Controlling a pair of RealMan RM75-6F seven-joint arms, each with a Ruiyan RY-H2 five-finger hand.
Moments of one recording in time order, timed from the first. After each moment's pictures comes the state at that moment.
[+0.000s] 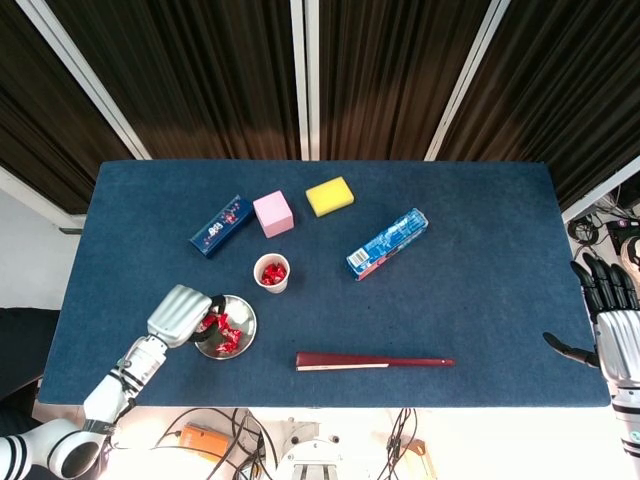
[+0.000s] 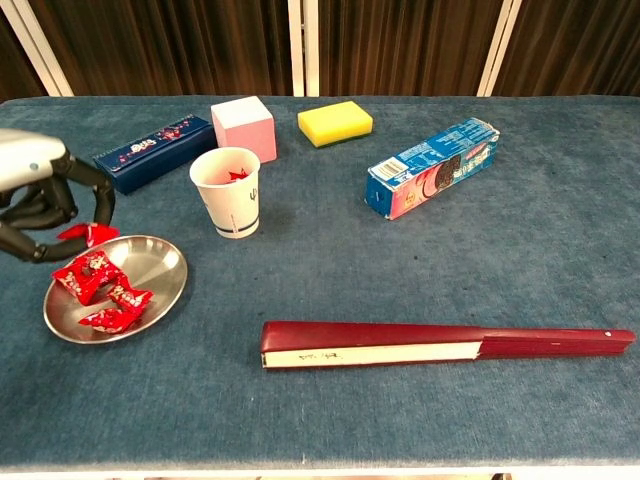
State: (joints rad) left arm -0.50 -1.31 -0.02 -1.72 1.43 1.08 0.27; right arm 0.07 -1.07 0.09 -1.59 -1.60 1.61 0.13
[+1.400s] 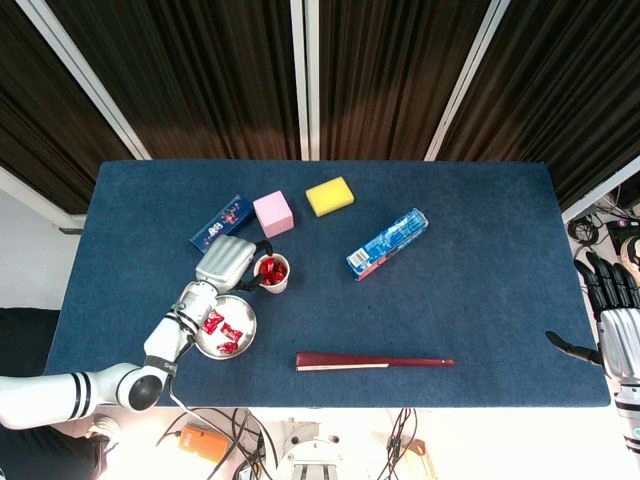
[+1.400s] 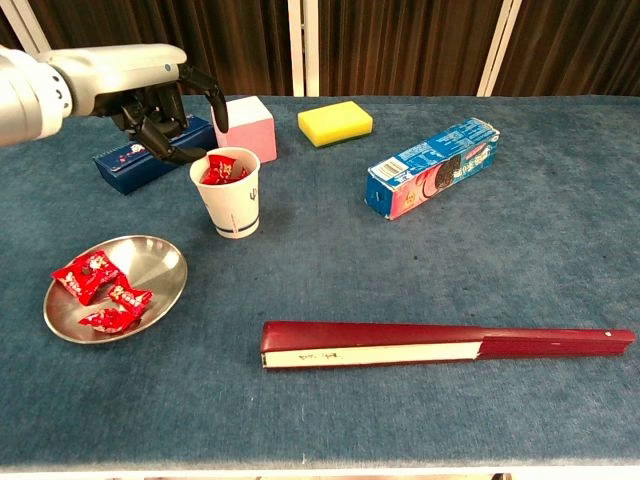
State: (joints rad) left arm -0.81 -1.41 -0.20 -1.71 0.96 0.96 0.43; right arm 0.08 -1.08 0.09 -1.55 -1.59 1.59 0.17
